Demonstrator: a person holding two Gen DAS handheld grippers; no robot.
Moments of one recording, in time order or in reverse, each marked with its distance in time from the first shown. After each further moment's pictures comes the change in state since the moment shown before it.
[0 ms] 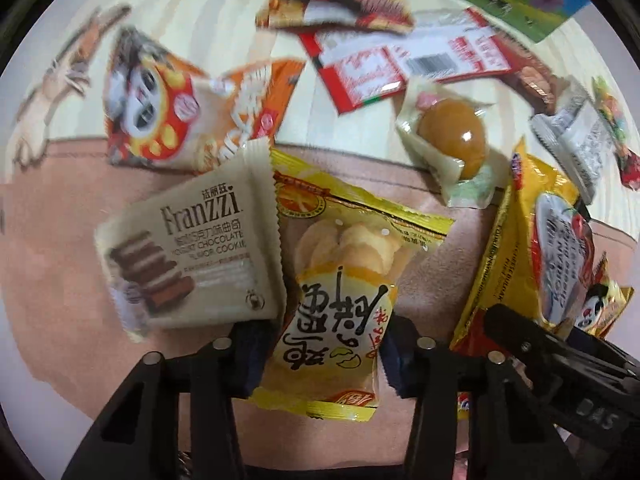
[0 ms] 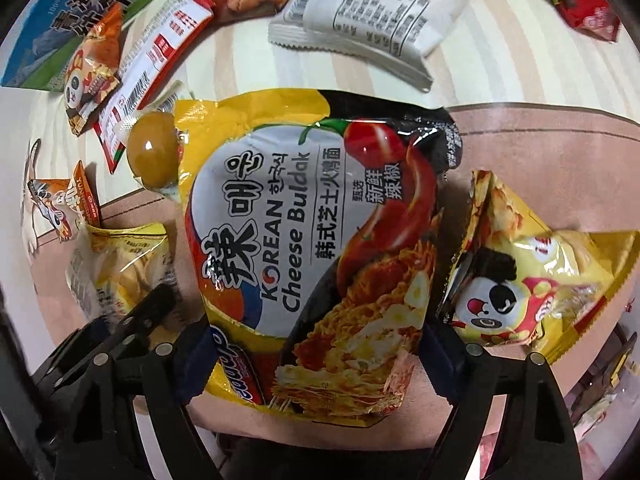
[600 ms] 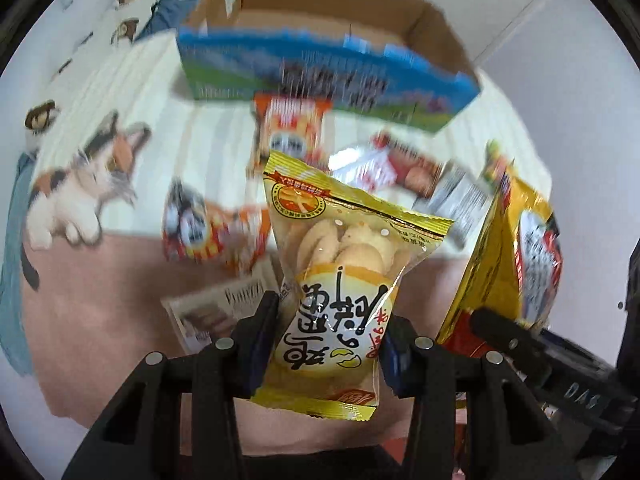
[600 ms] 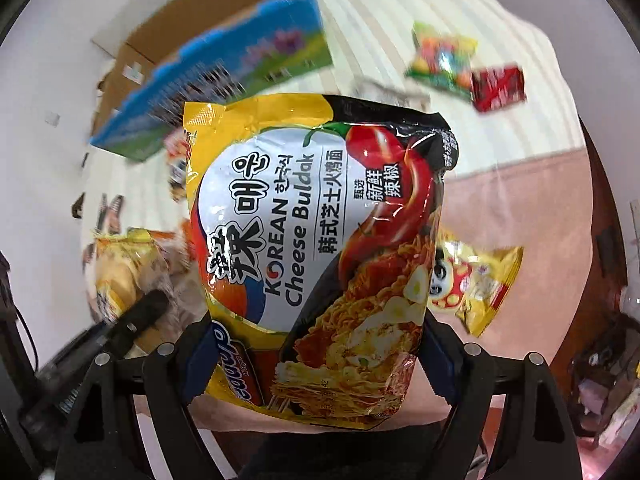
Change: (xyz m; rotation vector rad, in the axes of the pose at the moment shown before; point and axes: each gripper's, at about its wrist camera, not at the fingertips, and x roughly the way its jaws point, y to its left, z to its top) left arm -0.133 0.017 0.025 0.071 -0.189 -0.204; right arm -0.140 0.014 -0.029 0.052 -0.243 0.092
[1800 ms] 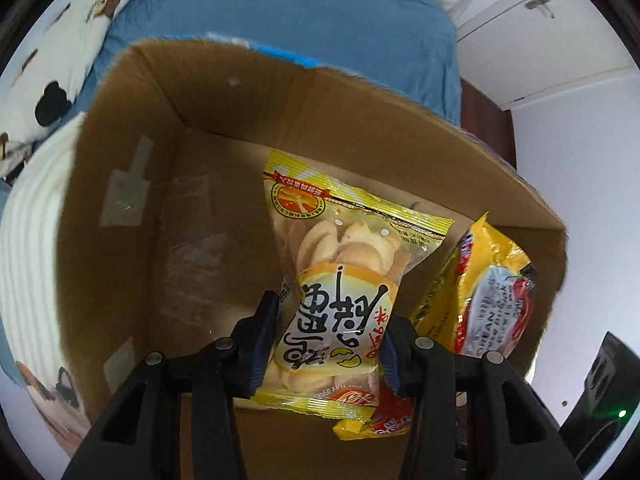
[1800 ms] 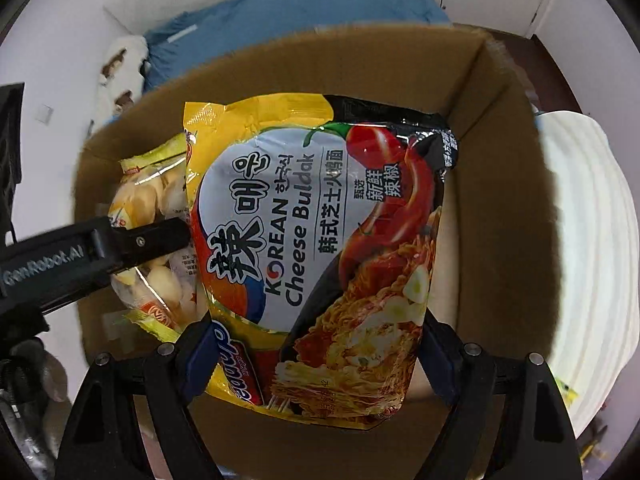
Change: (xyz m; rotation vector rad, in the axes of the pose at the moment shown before) left arm 0.142 0.052 0.363 -0.240 0.221 -0.038; right arm 0.104 0.151 0.369 -0.181 0.107 -0.042
